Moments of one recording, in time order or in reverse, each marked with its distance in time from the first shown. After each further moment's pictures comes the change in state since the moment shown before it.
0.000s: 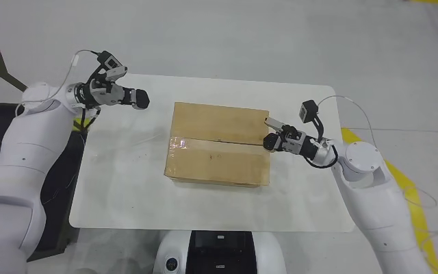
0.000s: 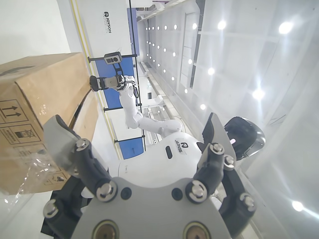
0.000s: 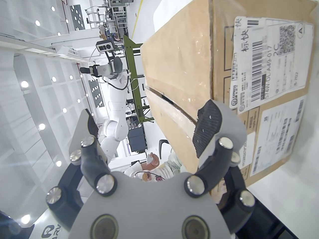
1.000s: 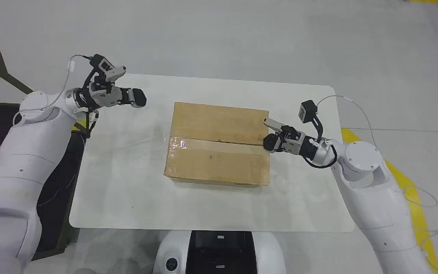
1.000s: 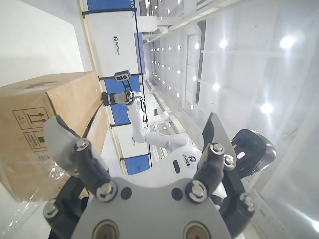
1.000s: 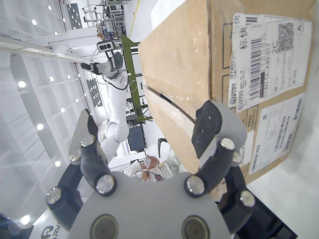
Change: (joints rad) left arm 0.137 0.032 -0.095 -0.105 0.049 -0.063 0.201; right arm 0.003 0.002 -0.004 -0.002 -0.008 0.009 0.005
